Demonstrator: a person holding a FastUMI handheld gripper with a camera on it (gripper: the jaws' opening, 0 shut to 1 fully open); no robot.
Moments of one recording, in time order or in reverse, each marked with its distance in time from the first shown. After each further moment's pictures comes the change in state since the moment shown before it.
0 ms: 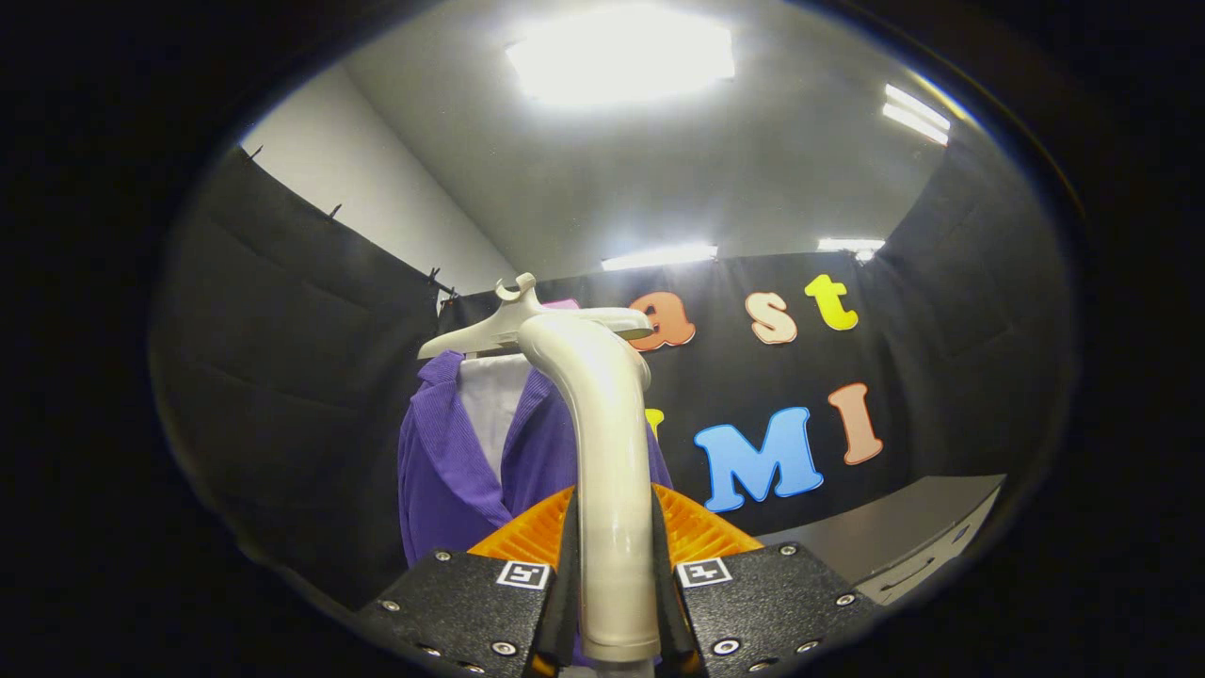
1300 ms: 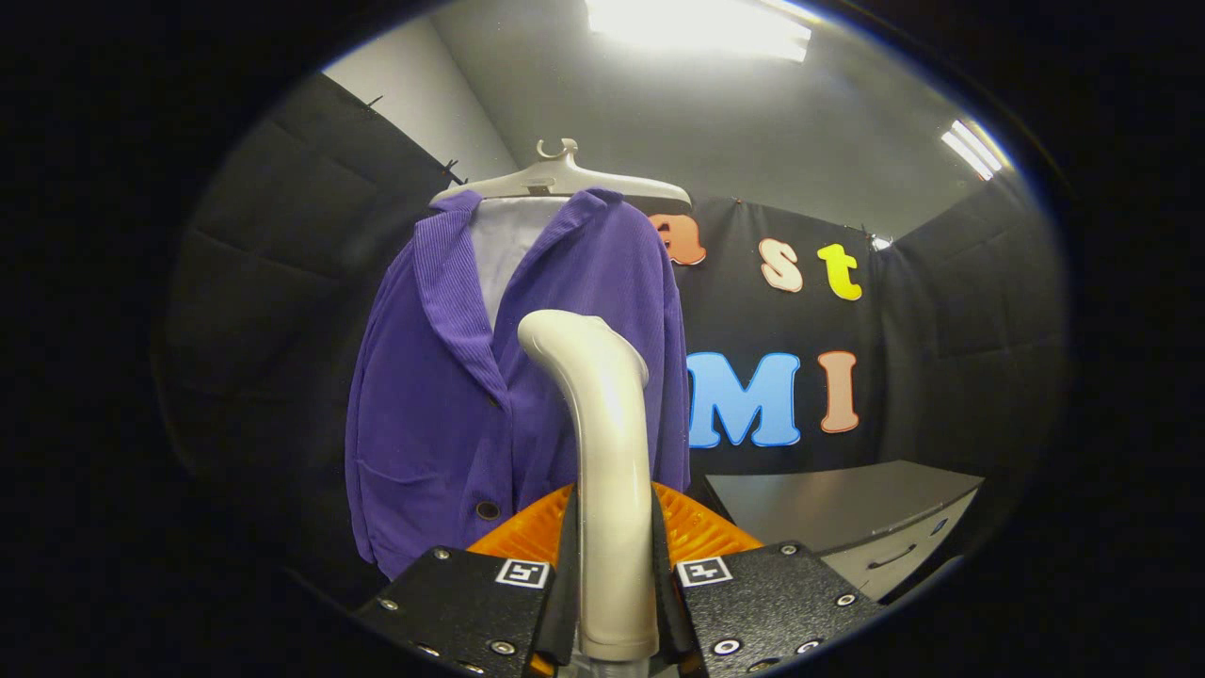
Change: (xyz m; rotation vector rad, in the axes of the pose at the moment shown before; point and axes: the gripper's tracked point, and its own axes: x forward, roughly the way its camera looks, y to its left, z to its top) arm -0.031 -0.004 -0.158 -0.170 0.254 -0.091
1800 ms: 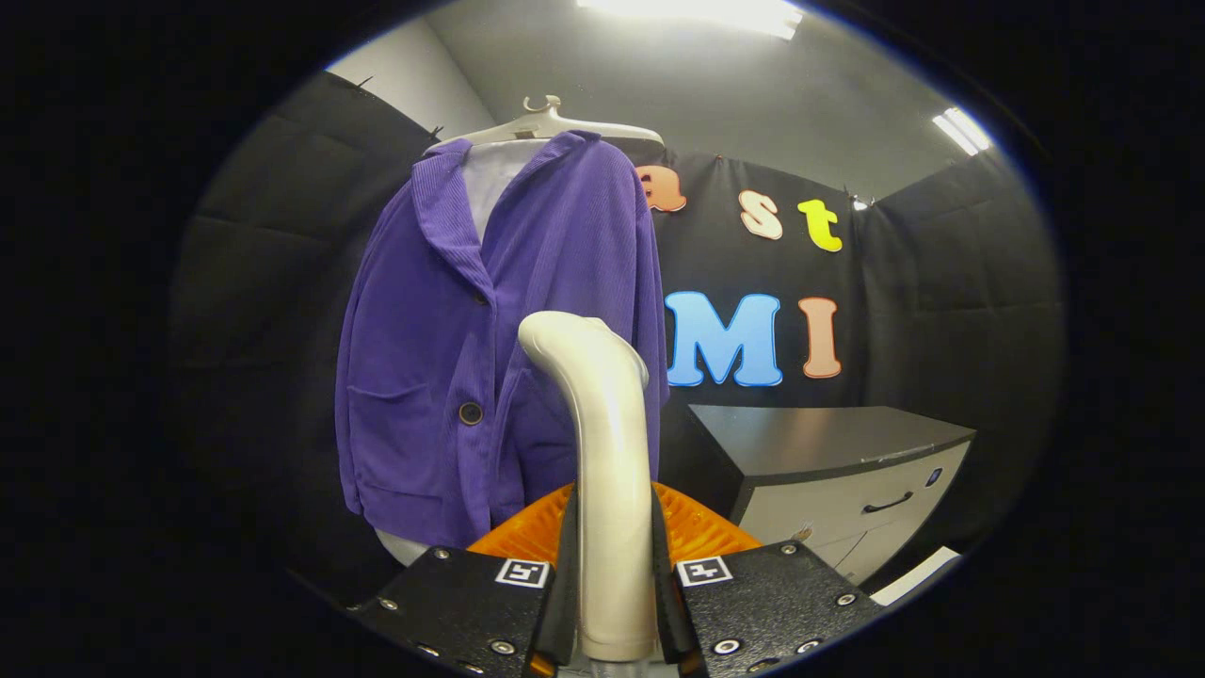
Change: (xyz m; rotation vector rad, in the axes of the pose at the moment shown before) arm -0.036 -0.002 -0.073 0.001 0.120 -0.023
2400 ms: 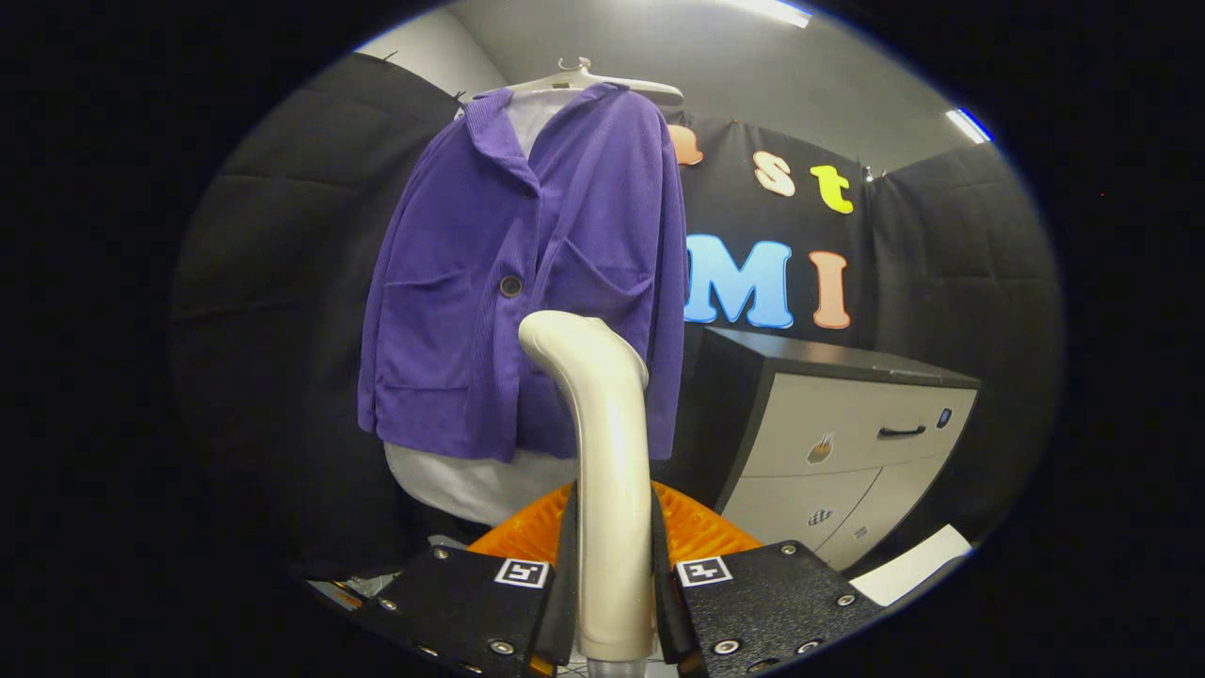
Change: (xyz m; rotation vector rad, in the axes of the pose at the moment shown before) arm -0.040 0.023 -0.119 0.000 0.172 0.041
